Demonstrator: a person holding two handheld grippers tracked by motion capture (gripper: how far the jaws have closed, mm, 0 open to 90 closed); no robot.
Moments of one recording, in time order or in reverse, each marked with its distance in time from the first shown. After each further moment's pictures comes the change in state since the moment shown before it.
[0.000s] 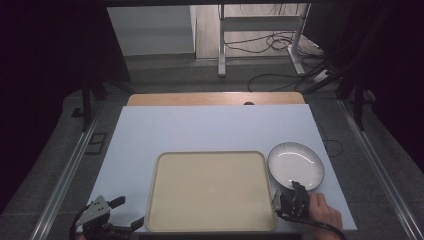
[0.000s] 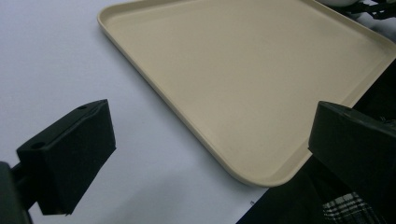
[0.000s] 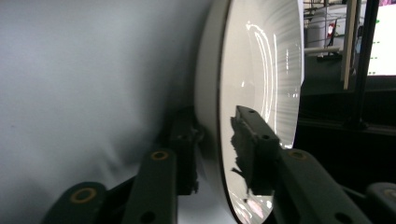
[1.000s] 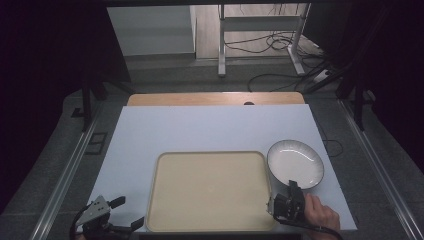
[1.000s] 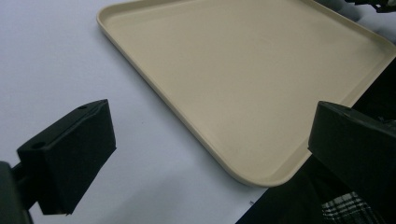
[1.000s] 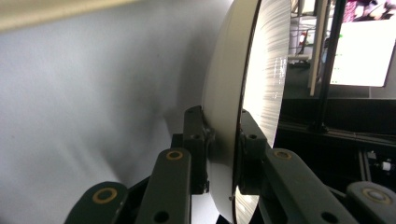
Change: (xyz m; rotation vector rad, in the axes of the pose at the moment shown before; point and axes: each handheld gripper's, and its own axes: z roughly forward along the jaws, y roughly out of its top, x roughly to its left) left arm 0.000 0.000 0.000 0.000 -0.003 -0.002; right arm 0.003 0.012 -0.011 0.007 -0.102 -0.090
